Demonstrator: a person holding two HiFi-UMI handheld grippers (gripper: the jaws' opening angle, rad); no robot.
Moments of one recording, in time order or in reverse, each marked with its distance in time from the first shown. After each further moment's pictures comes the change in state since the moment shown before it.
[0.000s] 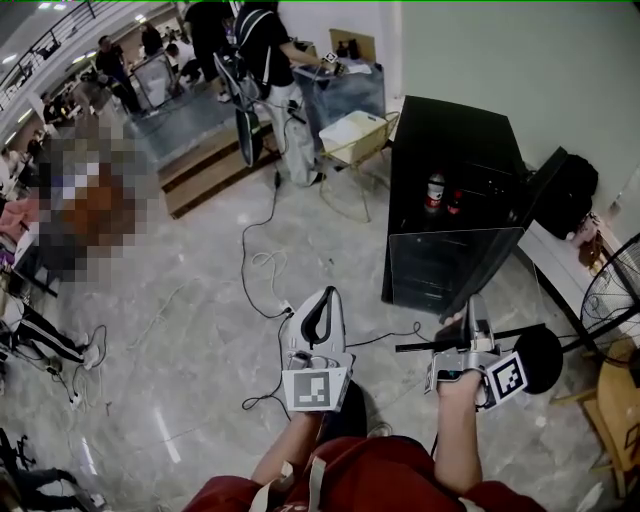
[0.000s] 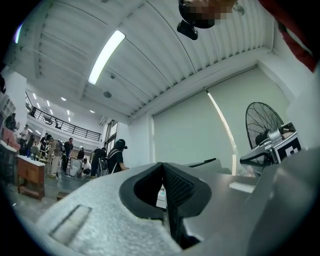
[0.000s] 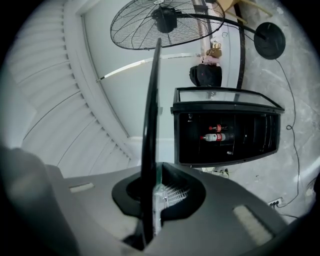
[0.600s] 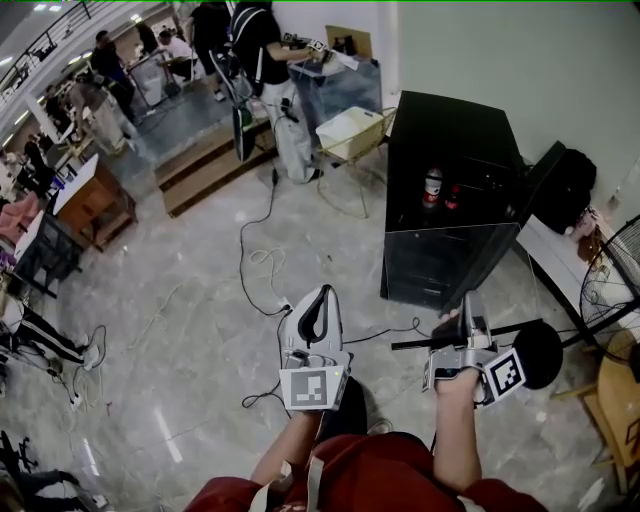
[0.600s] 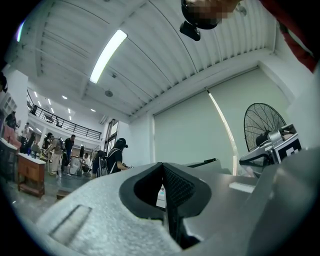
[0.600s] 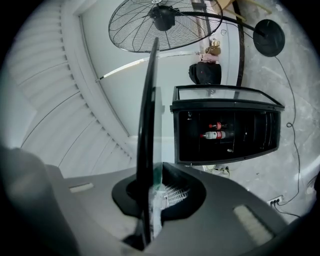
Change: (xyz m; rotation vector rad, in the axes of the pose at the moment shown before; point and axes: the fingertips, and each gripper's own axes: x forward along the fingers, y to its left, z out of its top) left arm -0.004 0.001 -0.003 -0.002 -0.003 0.003; right arm -0.001 -0.003 -0.006 0.010 0.019 0.011
